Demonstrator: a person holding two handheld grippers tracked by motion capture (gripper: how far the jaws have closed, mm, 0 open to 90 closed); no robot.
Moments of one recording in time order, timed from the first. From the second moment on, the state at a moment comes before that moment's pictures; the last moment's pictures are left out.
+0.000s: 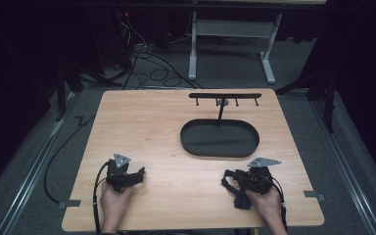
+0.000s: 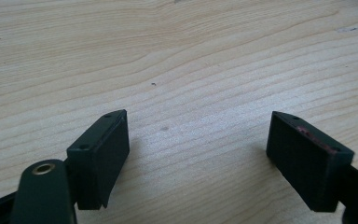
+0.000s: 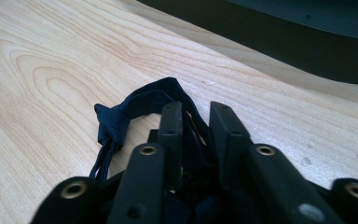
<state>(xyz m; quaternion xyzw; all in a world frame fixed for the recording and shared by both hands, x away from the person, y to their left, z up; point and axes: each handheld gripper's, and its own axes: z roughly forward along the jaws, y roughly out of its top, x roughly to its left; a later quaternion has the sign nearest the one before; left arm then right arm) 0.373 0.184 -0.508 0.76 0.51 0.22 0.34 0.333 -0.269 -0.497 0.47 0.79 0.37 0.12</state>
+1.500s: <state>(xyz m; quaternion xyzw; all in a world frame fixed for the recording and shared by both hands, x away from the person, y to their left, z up) 0.373 0.184 -0.508 0.76 0.51 0.22 0.34 0.333 -0.294 -0.443 0.45 0.76 0.43 0.19</state>
